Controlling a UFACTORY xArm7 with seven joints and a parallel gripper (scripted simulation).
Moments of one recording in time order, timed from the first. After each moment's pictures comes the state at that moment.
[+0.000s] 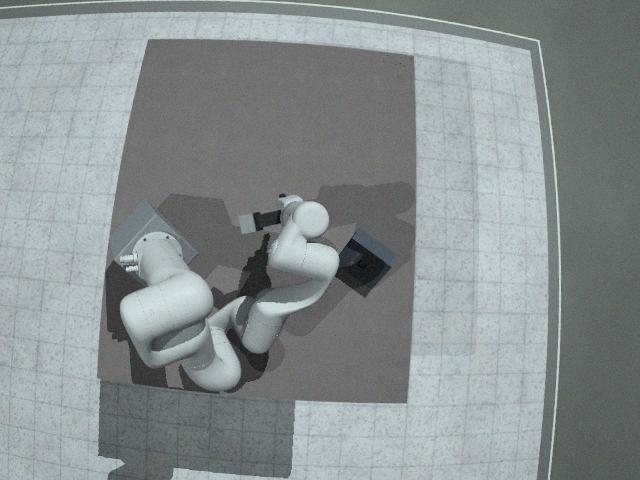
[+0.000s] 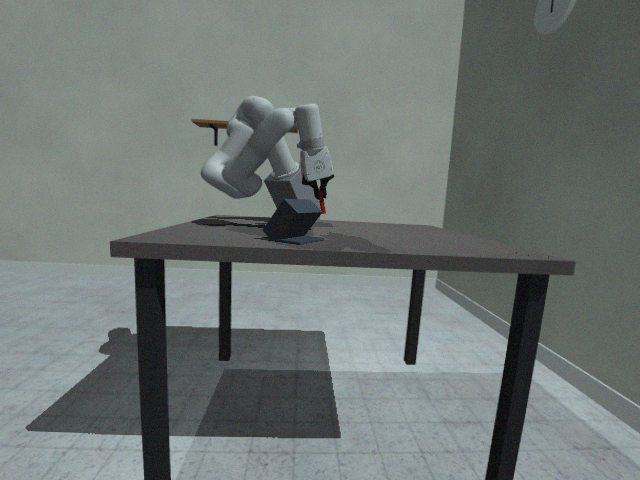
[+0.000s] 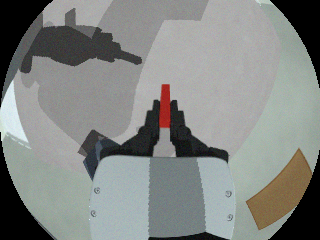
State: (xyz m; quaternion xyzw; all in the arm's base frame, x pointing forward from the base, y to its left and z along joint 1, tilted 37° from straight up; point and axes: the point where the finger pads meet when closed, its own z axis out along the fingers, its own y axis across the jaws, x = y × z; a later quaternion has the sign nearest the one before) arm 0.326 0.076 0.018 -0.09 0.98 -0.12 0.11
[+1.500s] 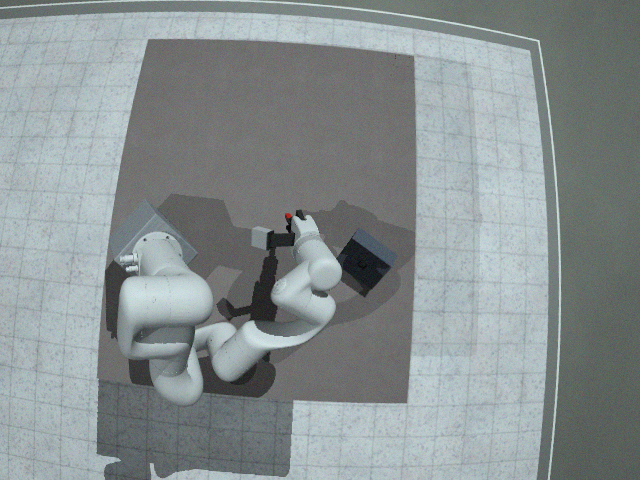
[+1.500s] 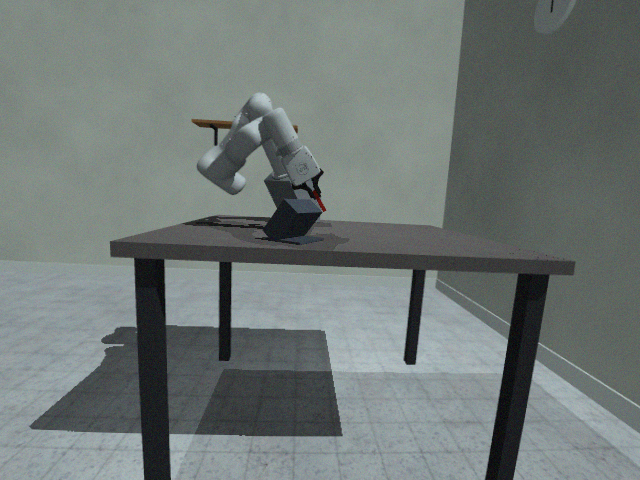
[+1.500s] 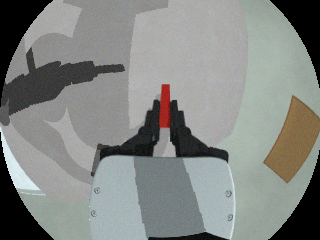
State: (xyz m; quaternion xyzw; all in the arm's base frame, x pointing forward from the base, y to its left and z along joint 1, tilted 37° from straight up) arm 0.346 0.056 0.040 -0.01 0.99 0.05 0.12
